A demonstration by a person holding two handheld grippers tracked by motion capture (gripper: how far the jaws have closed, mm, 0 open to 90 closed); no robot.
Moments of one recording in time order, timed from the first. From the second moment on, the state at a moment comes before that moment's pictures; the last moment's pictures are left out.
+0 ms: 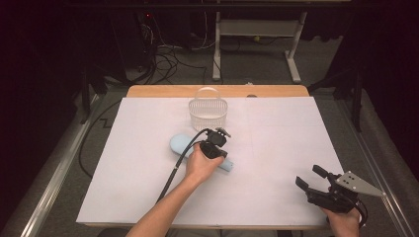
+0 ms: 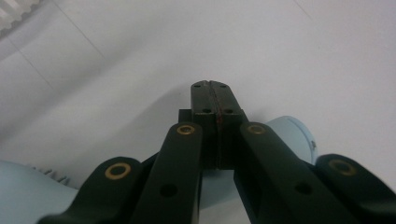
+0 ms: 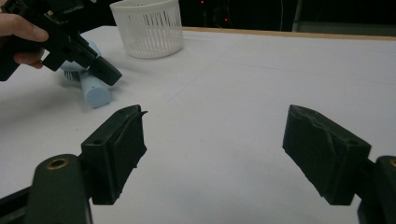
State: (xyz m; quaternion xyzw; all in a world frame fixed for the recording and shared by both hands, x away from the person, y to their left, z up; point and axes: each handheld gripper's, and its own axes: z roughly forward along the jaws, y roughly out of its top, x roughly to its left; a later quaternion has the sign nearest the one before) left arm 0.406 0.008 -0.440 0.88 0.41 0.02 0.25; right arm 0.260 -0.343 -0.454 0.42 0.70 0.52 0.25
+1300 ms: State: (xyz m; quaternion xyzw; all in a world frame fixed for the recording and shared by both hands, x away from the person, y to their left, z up) left arm 0.365 0.024 -0.443 0.88 0.39 0.03 0.27; right arm 0.258 -0.342 -0.453 0.41 0.70 0.53 0.25
